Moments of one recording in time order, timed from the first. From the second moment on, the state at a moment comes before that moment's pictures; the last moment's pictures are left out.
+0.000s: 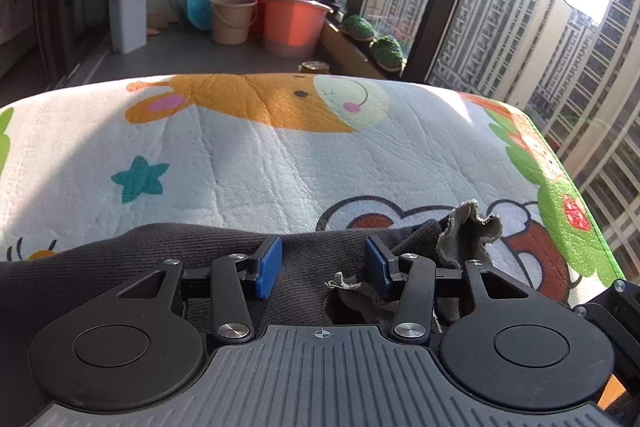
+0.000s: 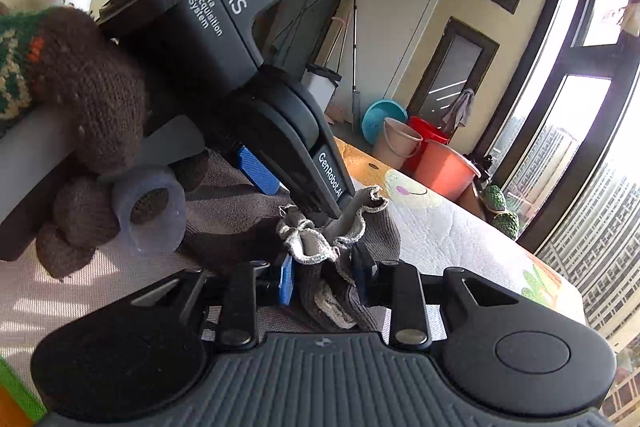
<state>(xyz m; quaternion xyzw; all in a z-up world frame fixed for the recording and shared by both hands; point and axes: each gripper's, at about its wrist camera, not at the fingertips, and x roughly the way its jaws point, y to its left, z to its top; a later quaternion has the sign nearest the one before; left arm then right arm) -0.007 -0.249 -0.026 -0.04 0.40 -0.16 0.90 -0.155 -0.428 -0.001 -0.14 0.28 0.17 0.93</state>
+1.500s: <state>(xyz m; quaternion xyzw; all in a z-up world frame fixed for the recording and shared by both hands) -0.011 -0.243 -0.028 -0.05 0.38 -0.17 0.91 -0.147 -0.479 0.006 0.11 0.31 0.19 0.93</state>
